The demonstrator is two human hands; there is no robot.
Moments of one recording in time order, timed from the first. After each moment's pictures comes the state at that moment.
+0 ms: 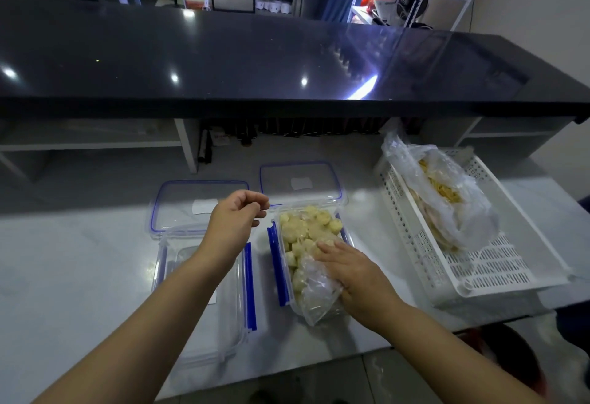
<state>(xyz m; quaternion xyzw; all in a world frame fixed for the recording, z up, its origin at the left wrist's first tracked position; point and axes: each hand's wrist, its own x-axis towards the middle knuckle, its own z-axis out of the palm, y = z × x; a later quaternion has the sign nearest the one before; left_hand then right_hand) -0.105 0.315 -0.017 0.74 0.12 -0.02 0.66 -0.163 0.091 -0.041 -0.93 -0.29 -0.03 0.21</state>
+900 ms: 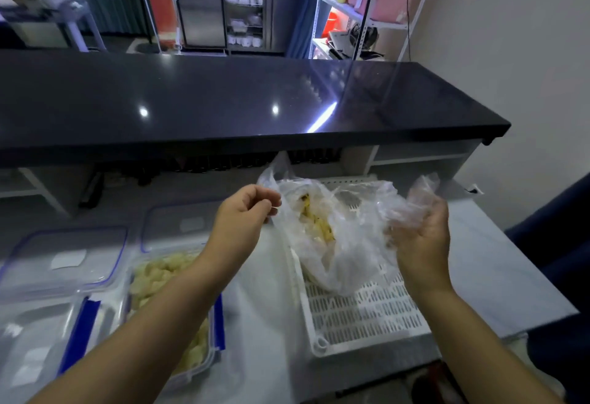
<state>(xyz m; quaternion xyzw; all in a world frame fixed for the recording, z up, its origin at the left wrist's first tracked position) -0.053 0.057 0.044 0.75 0.00 0.03 0.66 -0.083 -0.183 0.037 -0.73 0.07 -0.25 0.63</state>
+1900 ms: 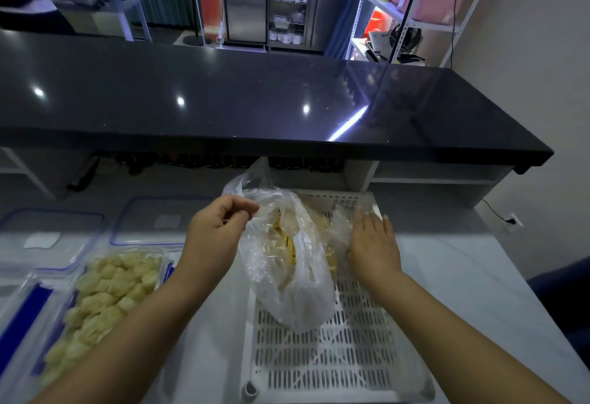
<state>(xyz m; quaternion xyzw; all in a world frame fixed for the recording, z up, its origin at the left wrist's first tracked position) -0.033 -0.002 0.024 0.78 0.04 0.15 0.61 0.040 -0.248 -0.047 -1.00 -0.07 -0.02 -0.03</state>
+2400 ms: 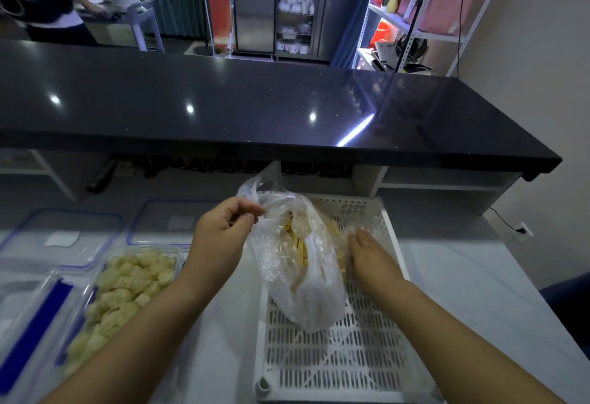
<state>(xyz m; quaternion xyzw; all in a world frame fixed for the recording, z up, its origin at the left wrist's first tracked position) -0.043 0.007 0.029 0.78 0.05 0.15 0.61 0.034 -0.247 -0.060 -0.99 -0.11 0.08 0.09</state>
